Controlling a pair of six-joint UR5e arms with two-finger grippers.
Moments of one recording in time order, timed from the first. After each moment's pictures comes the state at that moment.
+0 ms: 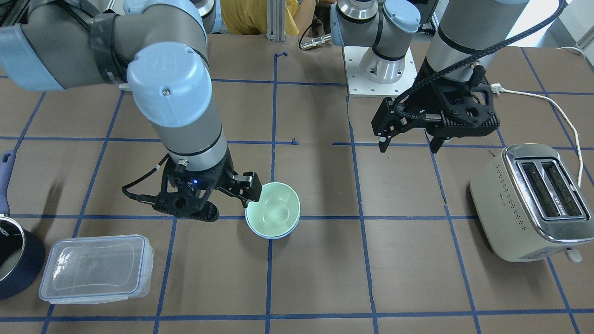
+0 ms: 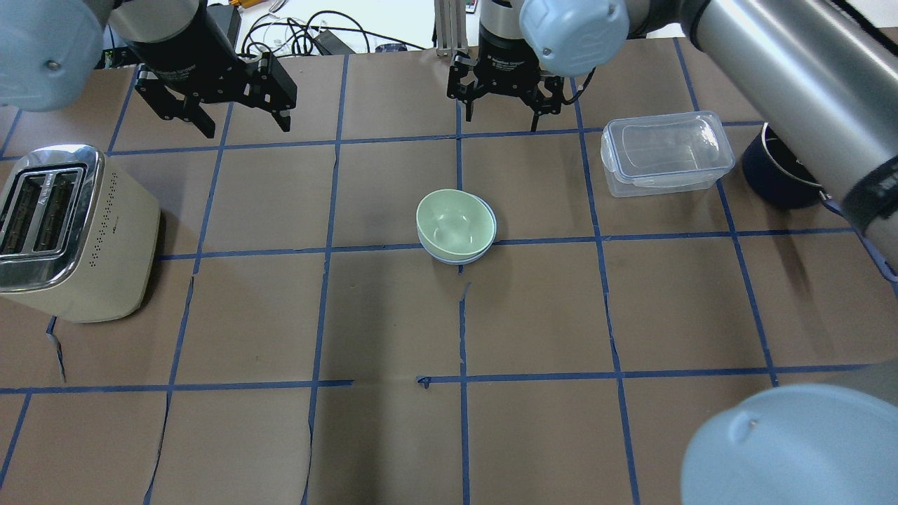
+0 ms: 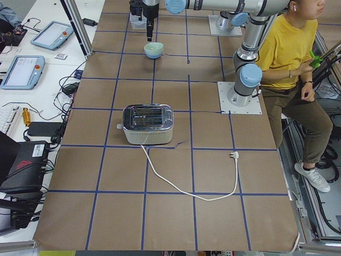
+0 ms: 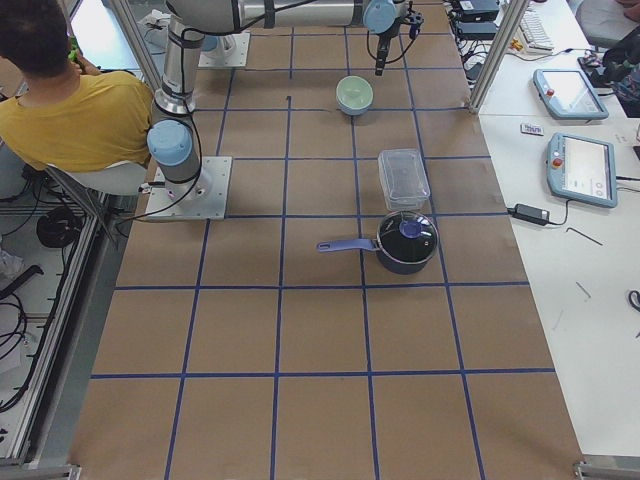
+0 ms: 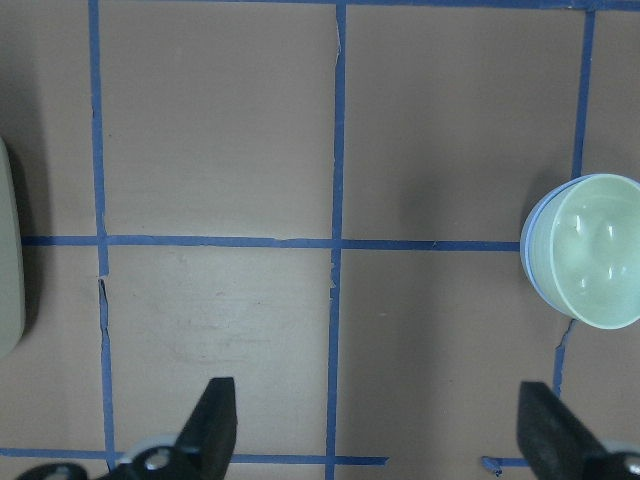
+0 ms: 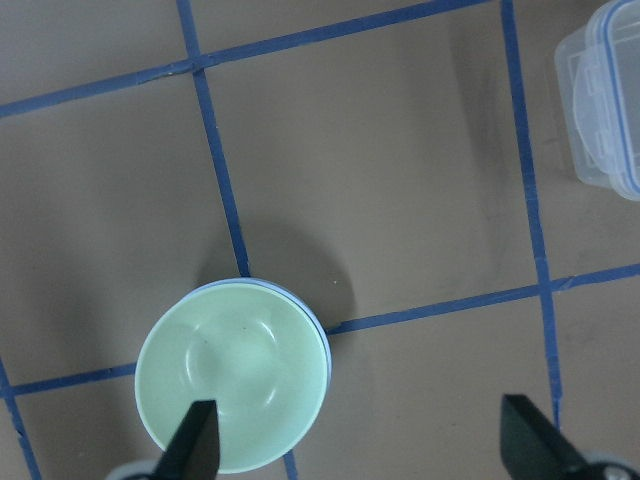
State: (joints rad) left arm -1.58 -1.67 -1.46 -1.50 1.59 -0.04; right arm 1.78 -1.19 1.27 -1.65 -1.53 0.37
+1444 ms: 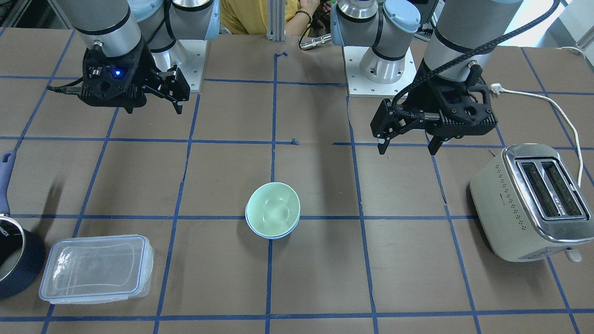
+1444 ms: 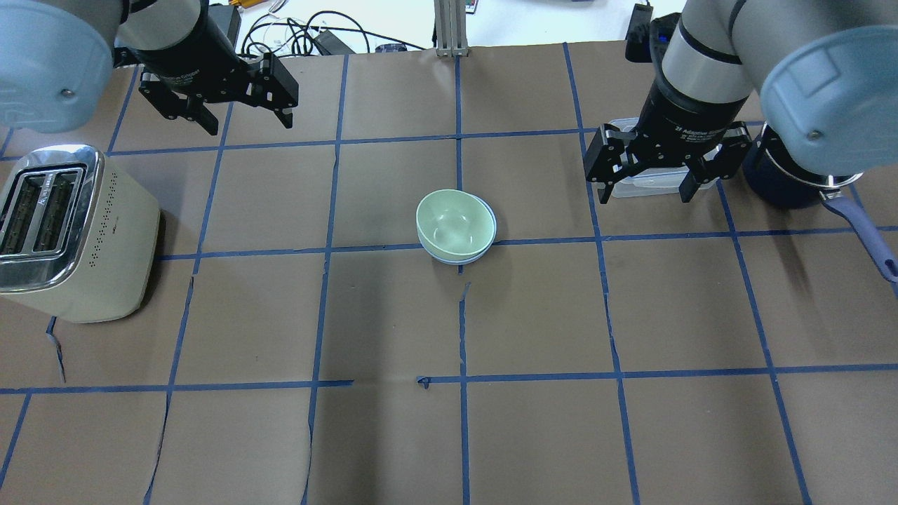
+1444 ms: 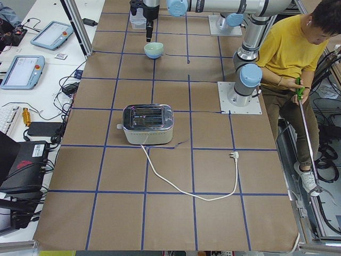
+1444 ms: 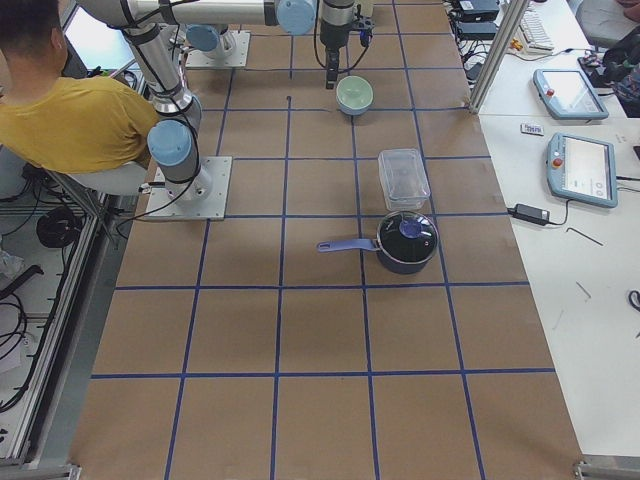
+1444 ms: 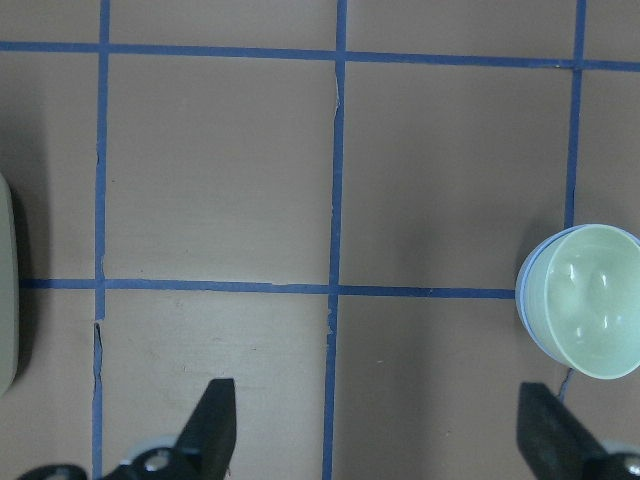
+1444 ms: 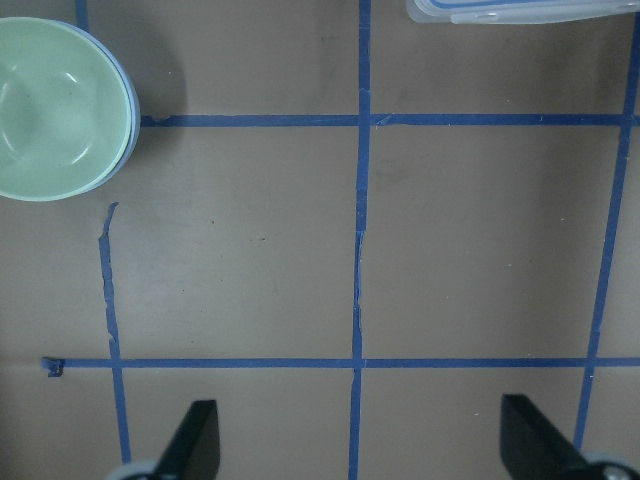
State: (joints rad) left arm -1.58 -1.65 -1.50 -1.46 1.59 -0.05; right arm 1.61 -1.60 1.63 -1.53 -1.57 0.02
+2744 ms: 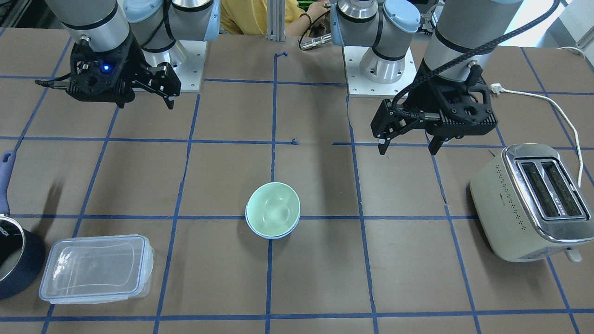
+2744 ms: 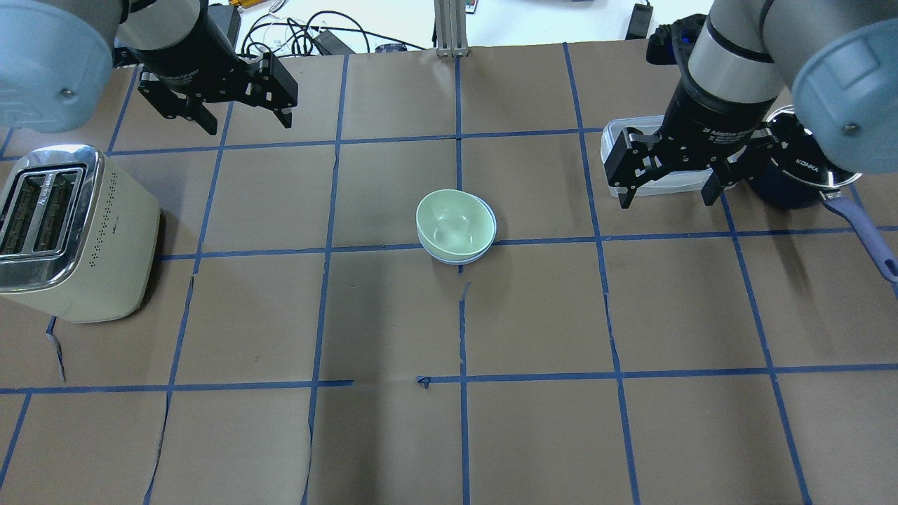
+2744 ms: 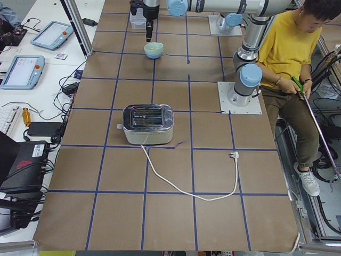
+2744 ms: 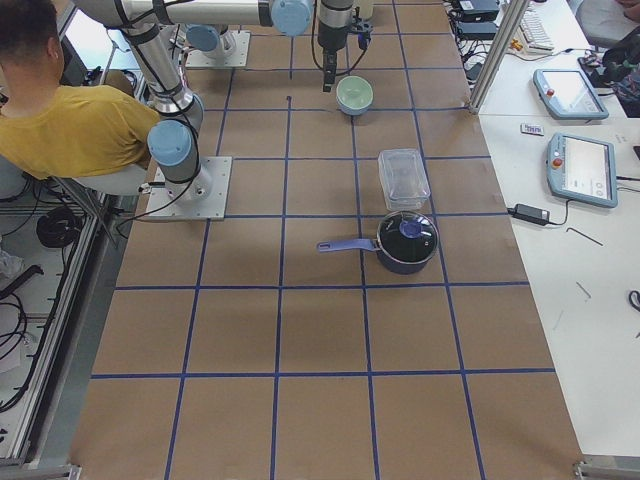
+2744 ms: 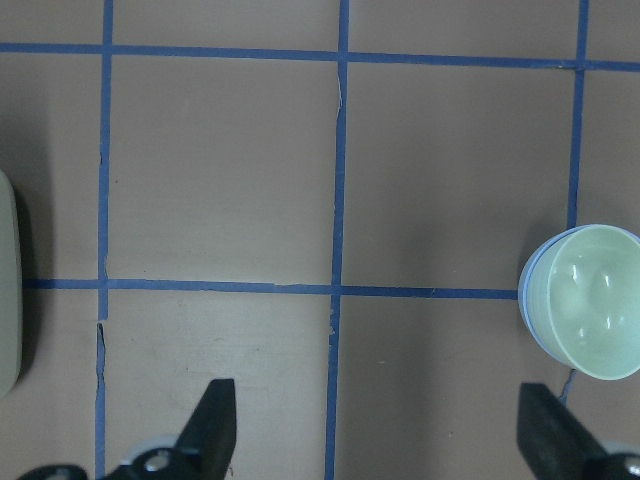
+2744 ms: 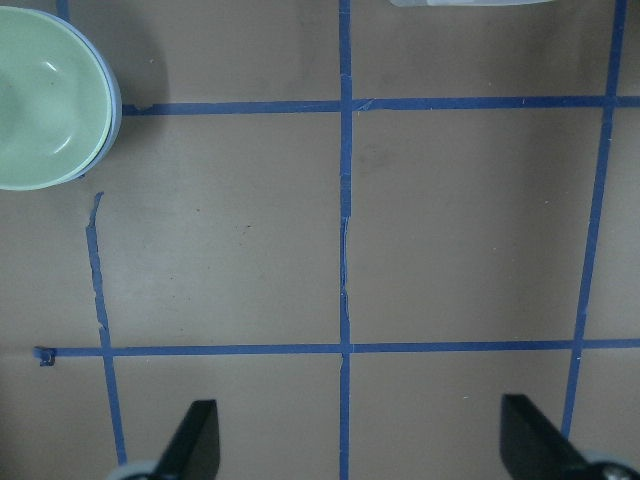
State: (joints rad) left arm -1.58 -1.65 -1.50 -1.46 1.59 -0.05; right arm 1.58 -1.62 1.64 -1.50 -1.56 0.01
